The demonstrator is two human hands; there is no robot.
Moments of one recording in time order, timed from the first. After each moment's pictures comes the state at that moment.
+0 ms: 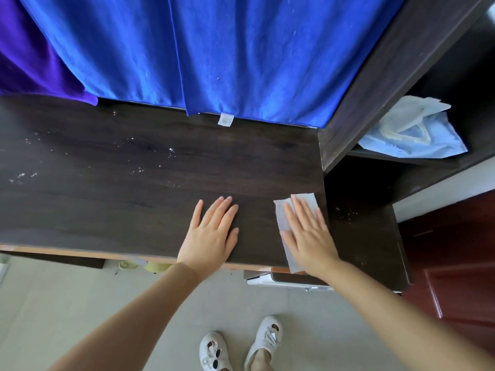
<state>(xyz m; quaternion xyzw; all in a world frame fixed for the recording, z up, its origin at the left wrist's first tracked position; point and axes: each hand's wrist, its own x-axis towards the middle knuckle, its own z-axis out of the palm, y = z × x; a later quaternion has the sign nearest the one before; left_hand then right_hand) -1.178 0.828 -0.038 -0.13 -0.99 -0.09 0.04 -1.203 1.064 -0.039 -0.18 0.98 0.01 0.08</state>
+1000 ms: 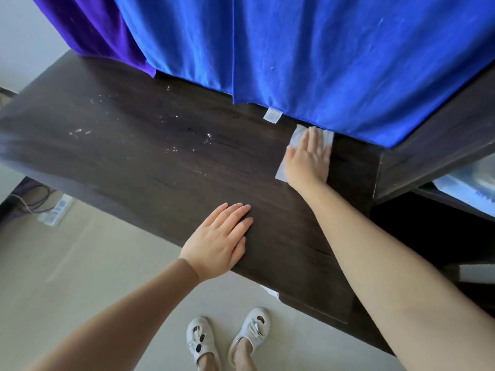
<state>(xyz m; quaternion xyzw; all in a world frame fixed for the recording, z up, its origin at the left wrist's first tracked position) -1.178 0.833 -0.037 -0.10 -0.99 -0.06 0.02 -1.390 0.955 -0.039 -0.09 0.99 -0.08 0.05</state>
